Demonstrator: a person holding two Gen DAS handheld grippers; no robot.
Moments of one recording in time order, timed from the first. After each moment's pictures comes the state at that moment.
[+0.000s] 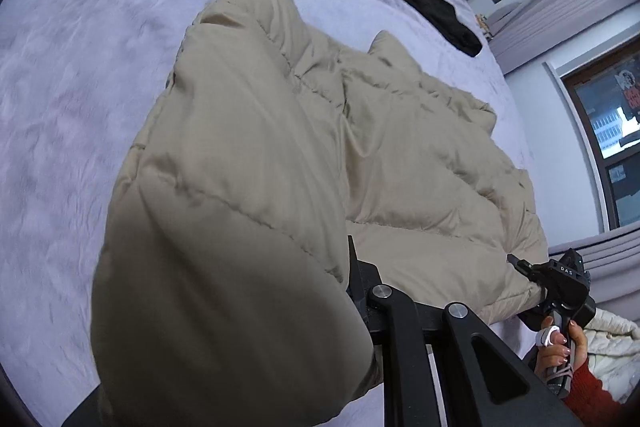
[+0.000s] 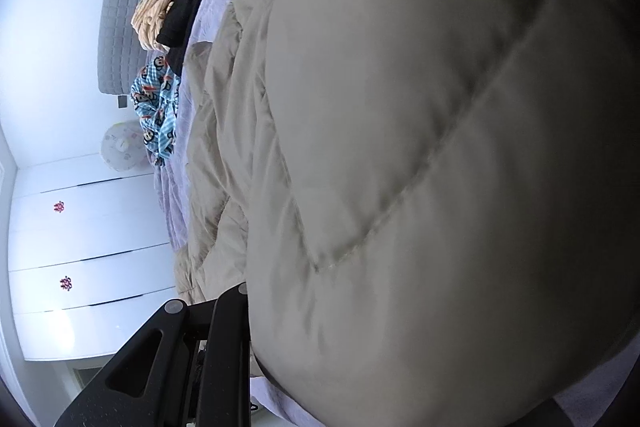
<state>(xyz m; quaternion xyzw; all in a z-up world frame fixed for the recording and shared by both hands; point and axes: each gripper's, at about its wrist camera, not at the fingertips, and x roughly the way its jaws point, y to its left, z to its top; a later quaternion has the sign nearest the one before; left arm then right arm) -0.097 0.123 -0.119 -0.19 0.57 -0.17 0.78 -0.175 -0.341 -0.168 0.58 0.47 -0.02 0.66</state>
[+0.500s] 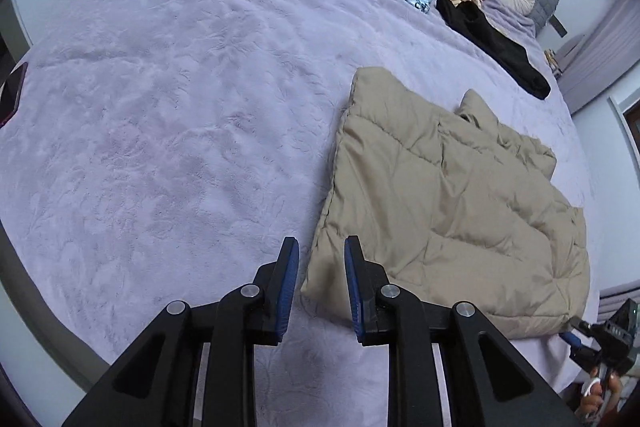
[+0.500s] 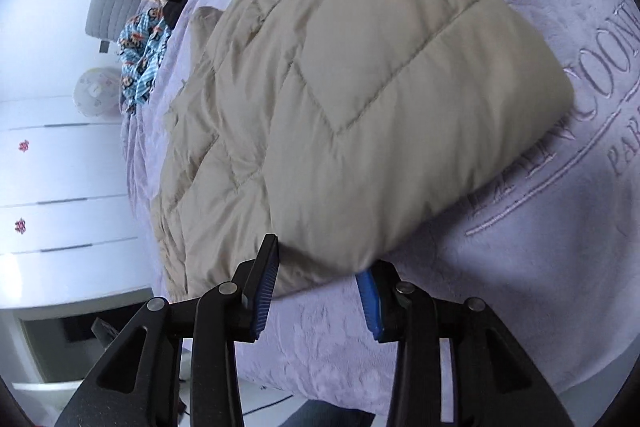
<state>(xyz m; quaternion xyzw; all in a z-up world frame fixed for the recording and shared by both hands) -0.138 0.200 -0.061 -0.15 0.54 -0.02 0.83 -0.208 -0.344 -0.115 0.47 0.55 -0.01 0.69</state>
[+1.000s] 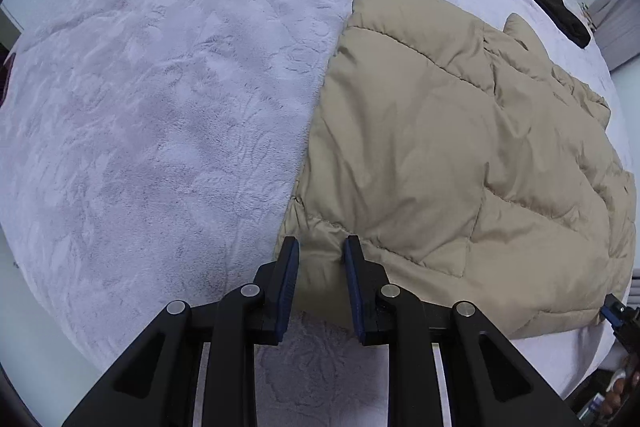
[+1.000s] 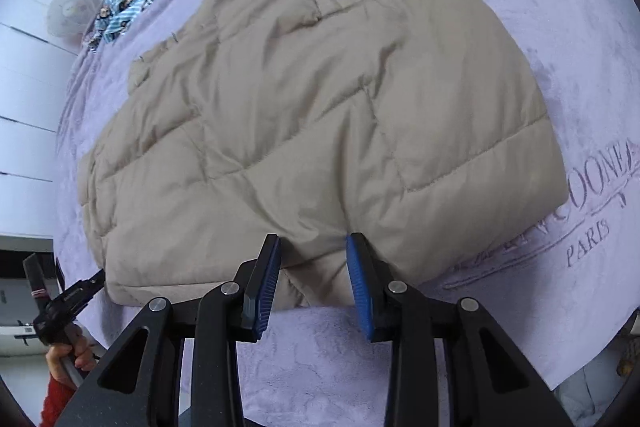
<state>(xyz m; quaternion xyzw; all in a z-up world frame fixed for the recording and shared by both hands) -0.119 0.169 -0.121 -0.09 0.63 0.02 0.77 -0.196 -0.312 -0.092 0.28 0.61 -0.07 0.74</state>
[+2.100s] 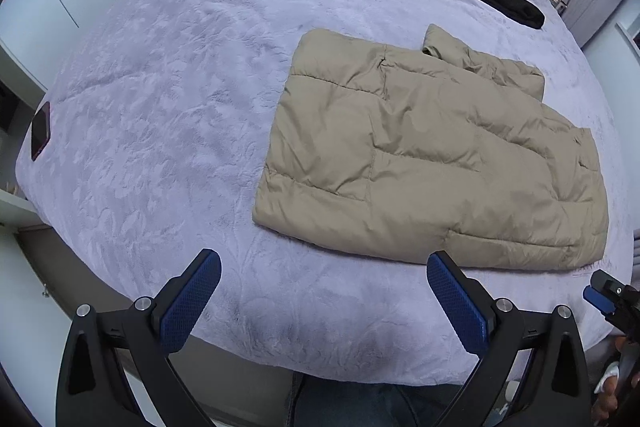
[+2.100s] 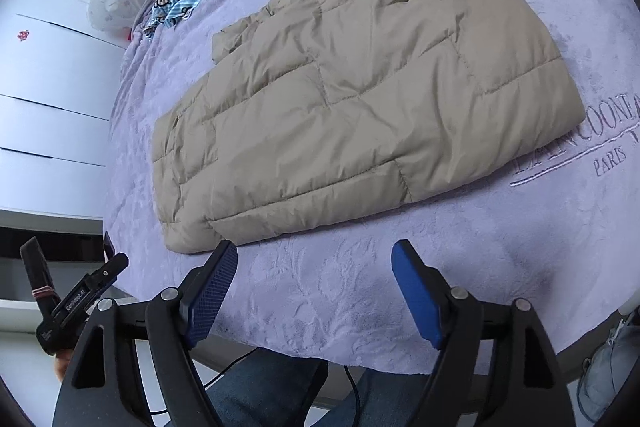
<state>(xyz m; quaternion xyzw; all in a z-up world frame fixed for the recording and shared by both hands) -0.188 0.108 -0.014 -0.02 0.60 0.01 0.80 -0.252 -0.249 -0.042 0.32 0.58 0.01 0.75</state>
